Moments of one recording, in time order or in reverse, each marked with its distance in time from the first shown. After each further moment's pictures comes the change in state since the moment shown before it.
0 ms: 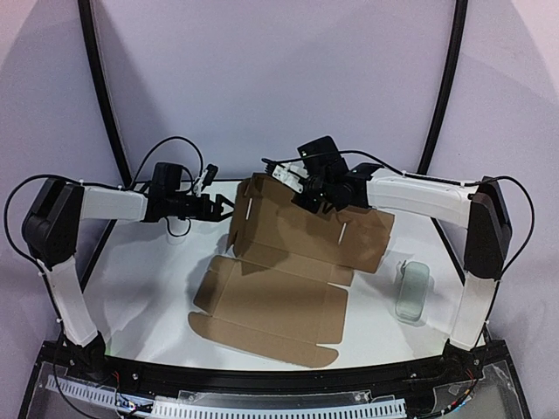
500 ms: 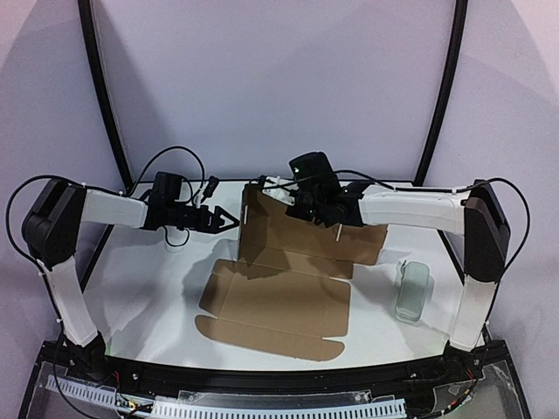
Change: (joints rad) left arm 0.000 0.000 -0.070 0.003 0.078 0.017; right arm 0.069 0.000 -0.100 0.181 0.103 -0.166
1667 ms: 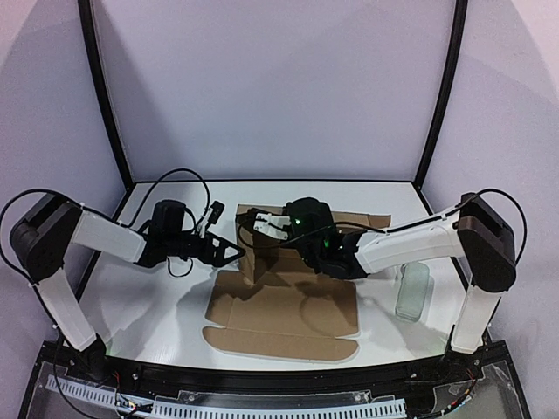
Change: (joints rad) left arm -0.142 -0.127 -0.339 0.309 -0.144 -0.005; right arm 0.172 -0.044 -0.363 0.551 0.219 -0.199
